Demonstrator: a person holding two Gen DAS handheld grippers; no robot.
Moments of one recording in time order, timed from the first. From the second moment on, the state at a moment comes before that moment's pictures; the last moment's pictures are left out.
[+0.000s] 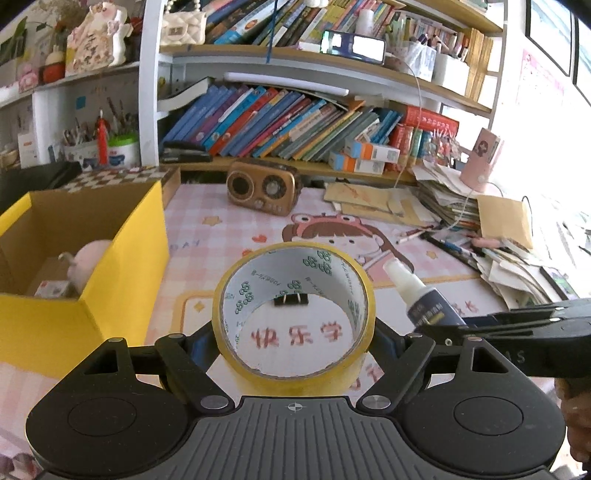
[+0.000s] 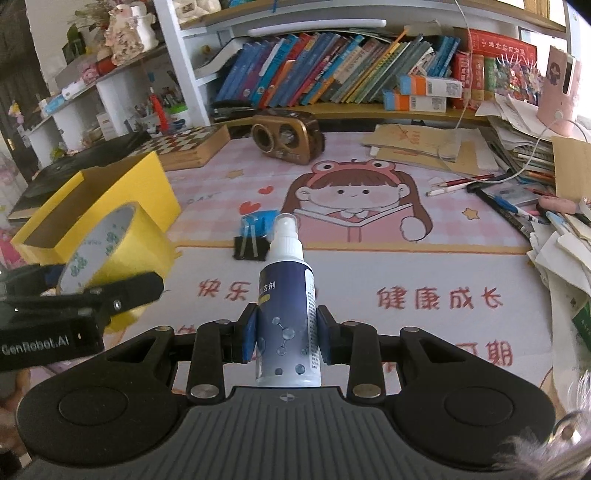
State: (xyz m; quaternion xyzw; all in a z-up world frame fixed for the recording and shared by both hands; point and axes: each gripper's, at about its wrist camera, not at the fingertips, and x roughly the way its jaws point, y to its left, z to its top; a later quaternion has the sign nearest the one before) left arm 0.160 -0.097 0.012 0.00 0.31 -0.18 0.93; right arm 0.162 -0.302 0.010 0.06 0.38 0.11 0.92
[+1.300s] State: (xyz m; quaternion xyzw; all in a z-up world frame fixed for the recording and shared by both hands) left arm 0.035 0.062 0.009 -0.03 0.33 -0.16 0.93; right arm 0.025 -0.145 0.009 0.07 0.39 0.13 0.91
